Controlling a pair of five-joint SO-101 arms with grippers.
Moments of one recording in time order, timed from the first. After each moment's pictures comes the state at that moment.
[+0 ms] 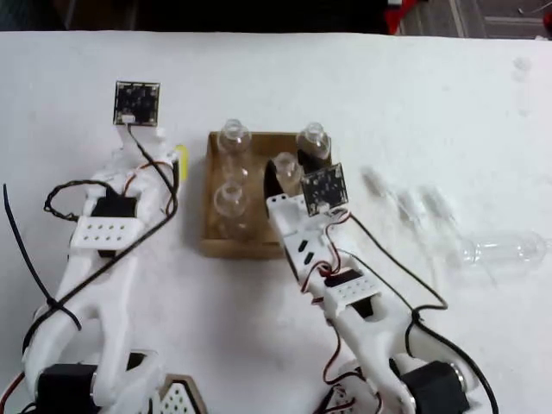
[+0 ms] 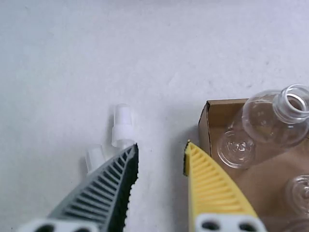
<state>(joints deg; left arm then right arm) -5.5 -22.8 46.8 25.5 0.5 -25.2 -22.4 75.3 -33.8 1.5</state>
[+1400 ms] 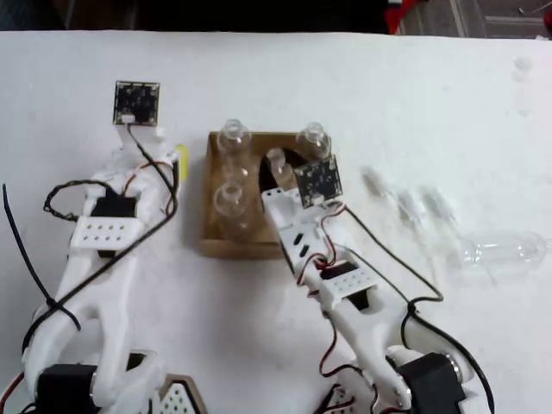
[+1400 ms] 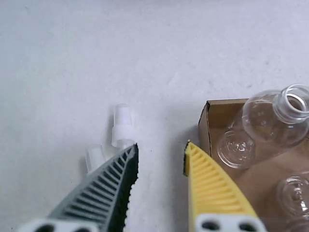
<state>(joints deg) -5.5 -22.8 46.8 25.5 0.5 -26.2 -18.9 71.4 -33.1 1.5</state>
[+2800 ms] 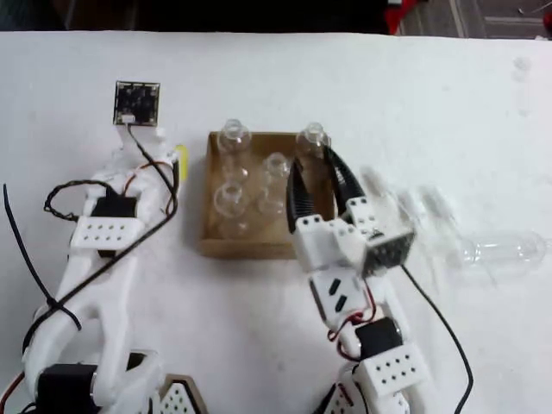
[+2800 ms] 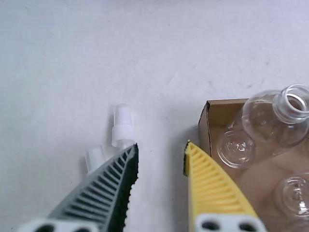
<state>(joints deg) -5.5 -22.8 46.8 25.5 0.5 -23.0 -82.4 92.3 -14.1 -4.5</state>
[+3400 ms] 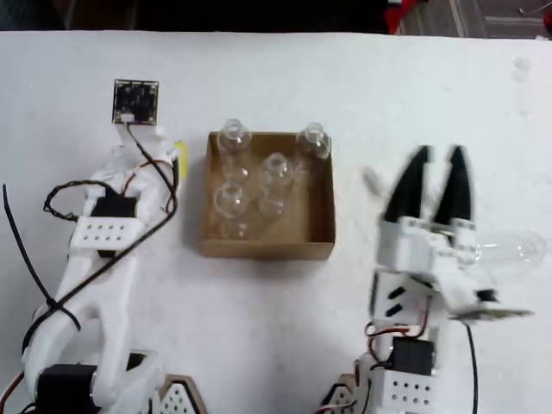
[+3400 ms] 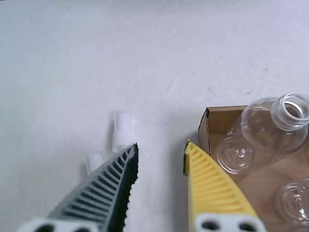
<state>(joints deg) -5.5 -22.8 46.8 24.0 0.5 8.4 -102.4 96.4 -14.1 -21.8</state>
